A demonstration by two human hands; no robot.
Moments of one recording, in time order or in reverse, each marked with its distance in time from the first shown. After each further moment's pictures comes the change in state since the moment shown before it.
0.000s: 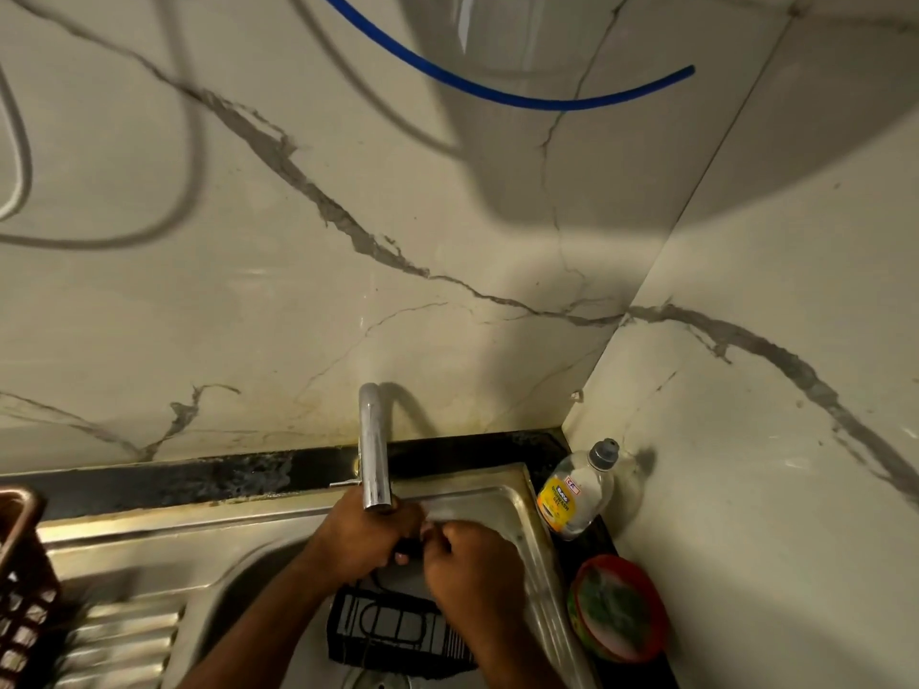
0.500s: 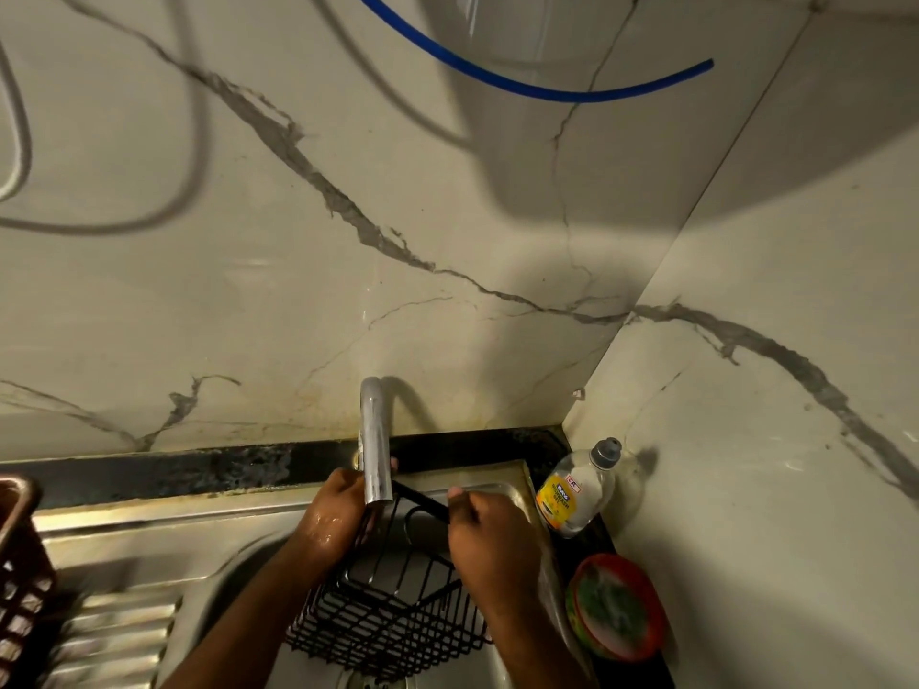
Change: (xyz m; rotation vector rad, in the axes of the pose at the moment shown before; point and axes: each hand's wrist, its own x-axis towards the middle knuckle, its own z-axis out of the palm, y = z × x) left_hand 0.010 -0.011 -0.005 -0.339 0.240 -0.142; right_hand 0.014 -0.002 -0.023 0.159 -0.016 0.208
